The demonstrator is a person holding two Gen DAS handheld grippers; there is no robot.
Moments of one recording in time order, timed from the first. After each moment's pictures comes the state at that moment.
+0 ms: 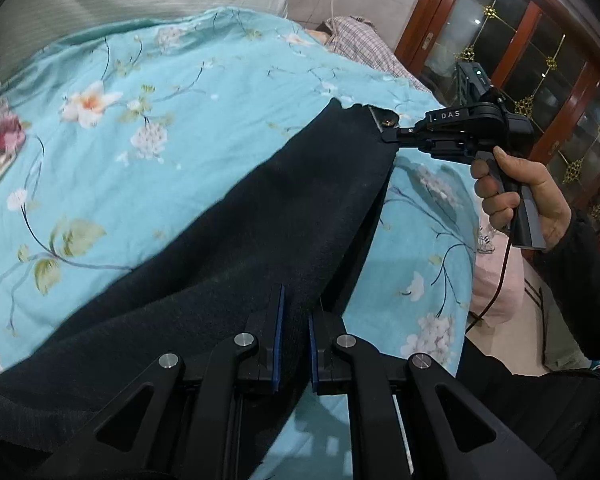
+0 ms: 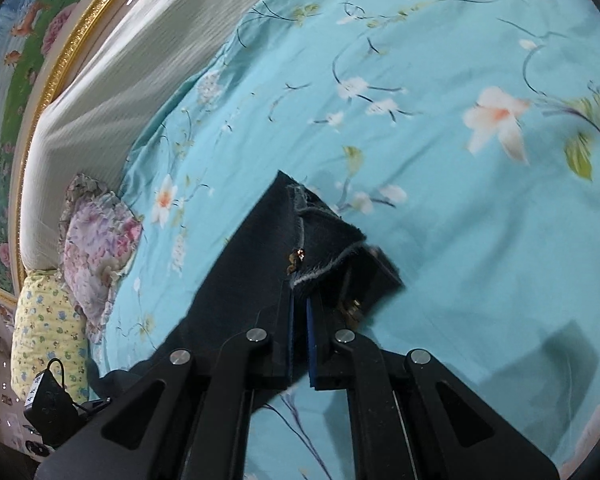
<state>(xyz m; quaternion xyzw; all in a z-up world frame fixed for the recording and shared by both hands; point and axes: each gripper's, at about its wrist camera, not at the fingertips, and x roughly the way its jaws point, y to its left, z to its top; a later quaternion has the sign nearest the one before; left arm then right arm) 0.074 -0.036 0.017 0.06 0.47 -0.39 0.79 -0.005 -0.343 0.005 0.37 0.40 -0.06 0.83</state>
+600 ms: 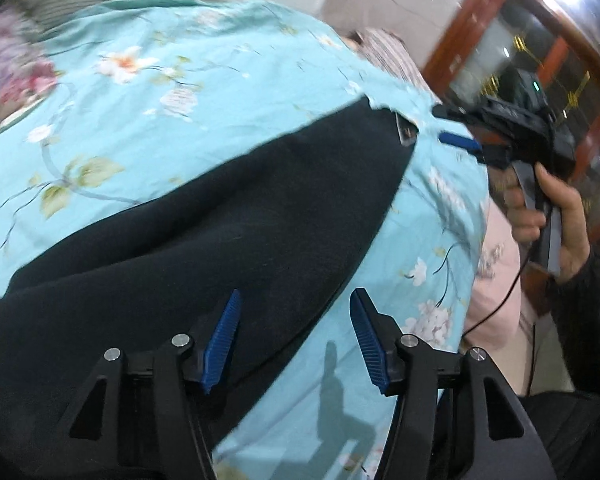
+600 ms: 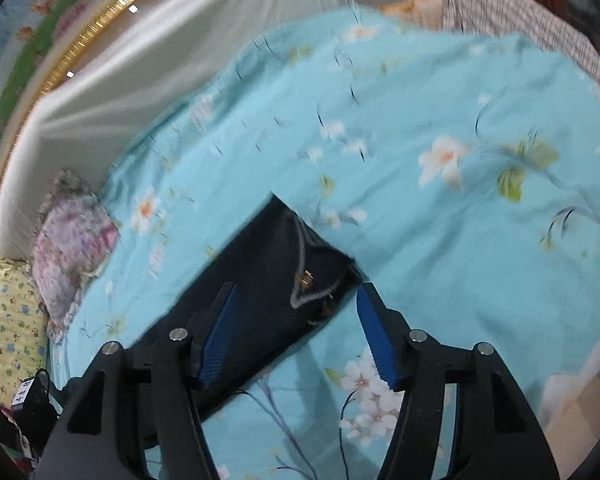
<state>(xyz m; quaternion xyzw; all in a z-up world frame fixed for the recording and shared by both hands) 0.047 -0.009 0.006 -0.01 0.48 -0.34 0.81 -0.042 -0.324 0.037 0.30 0.36 -0.12 0.88</state>
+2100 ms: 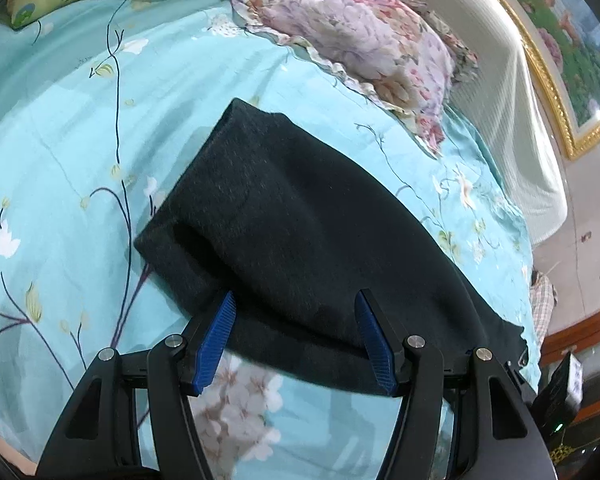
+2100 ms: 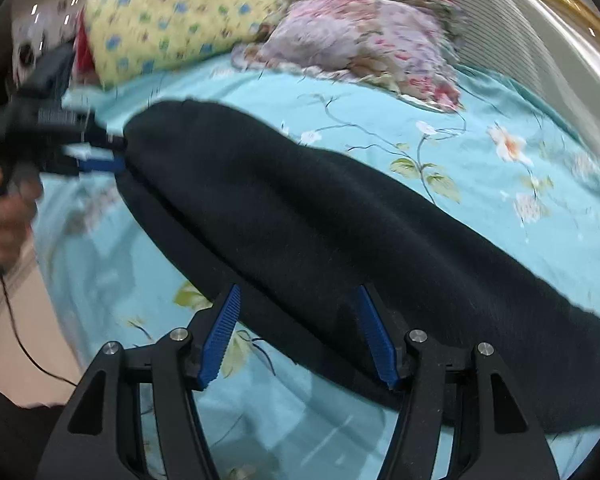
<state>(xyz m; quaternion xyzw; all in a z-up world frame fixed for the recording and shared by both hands) -0.057 0.279 -0.006 -0.35 0.43 0.08 0.83 -0.032 0.031 -0.016 -0.16 0.39 0.26 0.87</state>
